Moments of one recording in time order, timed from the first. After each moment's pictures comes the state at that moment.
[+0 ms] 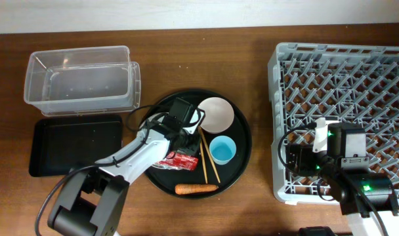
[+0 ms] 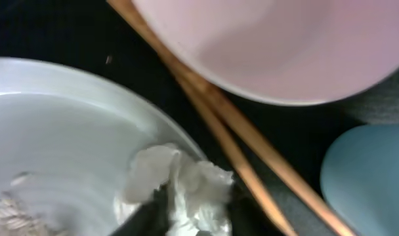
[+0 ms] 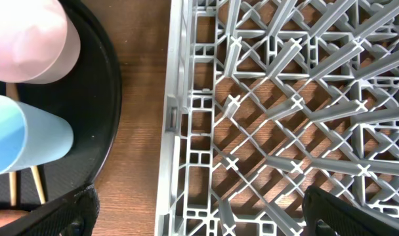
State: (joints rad) left arm -0.52 1.75 0.99 -0.42 0.10 -0.07; right arm 0.02 0.88 0.88 -0.99 -0.02 0.08
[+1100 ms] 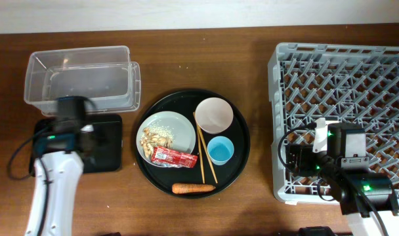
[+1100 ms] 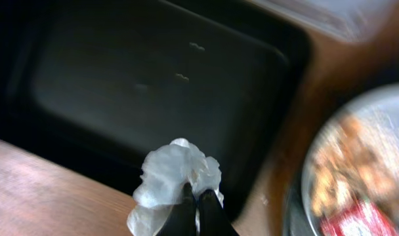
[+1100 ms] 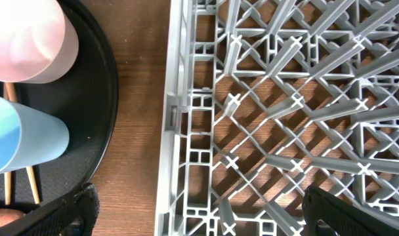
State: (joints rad) left arm 0.16 1.31 1.01 -0.89 -0.13 -0.28; right arm 0.02 0.88 0.88 -1.00 -0.02 0.08
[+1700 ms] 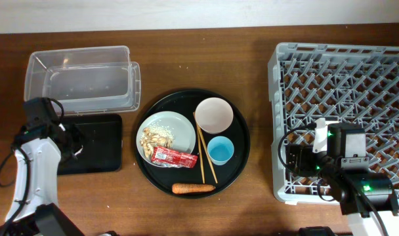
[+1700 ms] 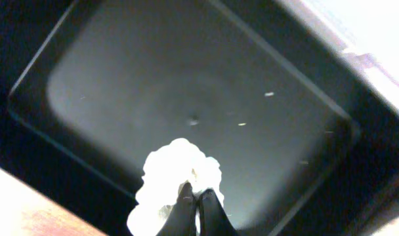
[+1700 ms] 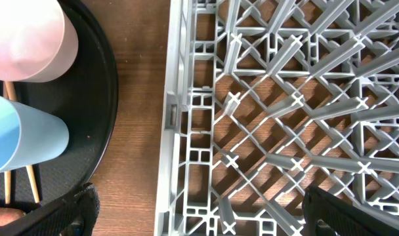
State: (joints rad) left arm 0.40 1.50 1.03 -0.76 -0.03 -0.32; right arm 0.02 0.88 0.88 -1.00 -0.02 0.08
